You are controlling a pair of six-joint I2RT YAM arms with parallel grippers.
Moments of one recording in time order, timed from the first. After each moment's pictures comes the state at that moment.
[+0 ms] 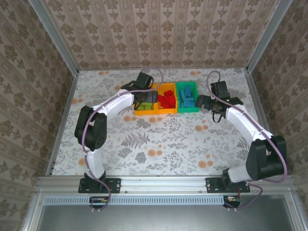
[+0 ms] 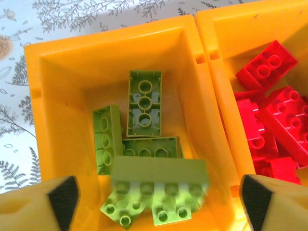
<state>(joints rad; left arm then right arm) -0.58 1.93 1.53 -0.55 -0.17 -0.32 0.14 1.42 1.06 -0.56 0.10 0.42</state>
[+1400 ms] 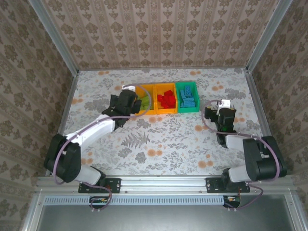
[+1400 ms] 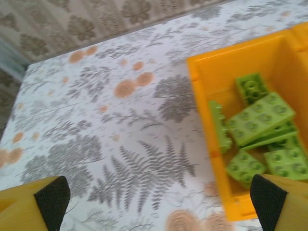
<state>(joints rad) -0.56 1.40 0.91 -0.15 -0.51 -0.06 0.05 1.45 0.37 0.69 0.26 0.05</state>
